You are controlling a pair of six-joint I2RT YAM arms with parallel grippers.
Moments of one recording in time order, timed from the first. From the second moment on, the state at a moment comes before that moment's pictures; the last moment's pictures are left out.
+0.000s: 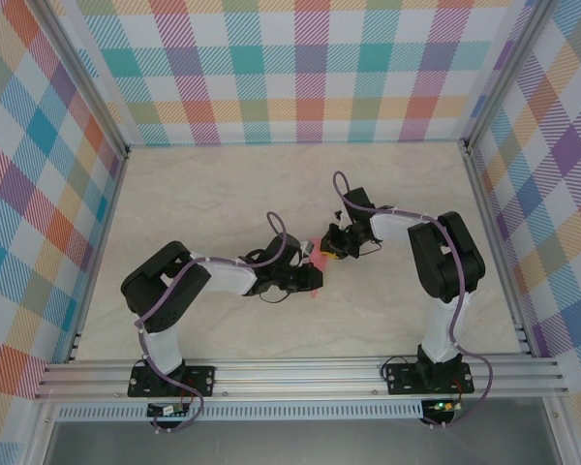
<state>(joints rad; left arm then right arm) -0.80 1.82 0.83 0.23 0.41 -0.84 0.41 1.94 1.13 -0.39 -0.50 0.66</state>
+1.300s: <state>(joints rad) -0.84 1.86 0.80 0.30 0.35 -0.89 0.46 1.72 0.94 -0.33 -0.57 0.64</state>
